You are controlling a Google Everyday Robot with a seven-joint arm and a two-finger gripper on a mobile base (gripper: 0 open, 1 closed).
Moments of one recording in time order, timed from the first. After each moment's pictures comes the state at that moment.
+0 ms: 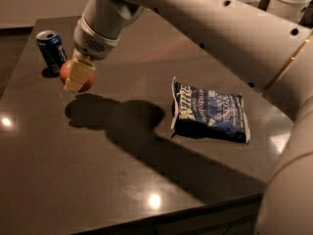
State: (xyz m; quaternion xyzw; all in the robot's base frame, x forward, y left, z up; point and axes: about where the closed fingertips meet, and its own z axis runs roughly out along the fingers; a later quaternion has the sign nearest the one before) arm 0.554 0.184 0.919 -0.70 0.64 0.19 0.26
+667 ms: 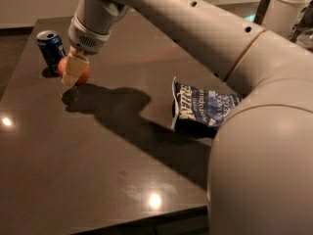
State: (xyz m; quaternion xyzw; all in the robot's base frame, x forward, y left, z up) arm 0.599 0.207 0.905 -0.70 0.64 0.18 0.25
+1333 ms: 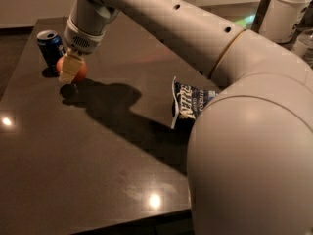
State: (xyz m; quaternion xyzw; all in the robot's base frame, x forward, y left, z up) arm 0.624 0.223 0.891 -0.69 0.66 0.16 0.25
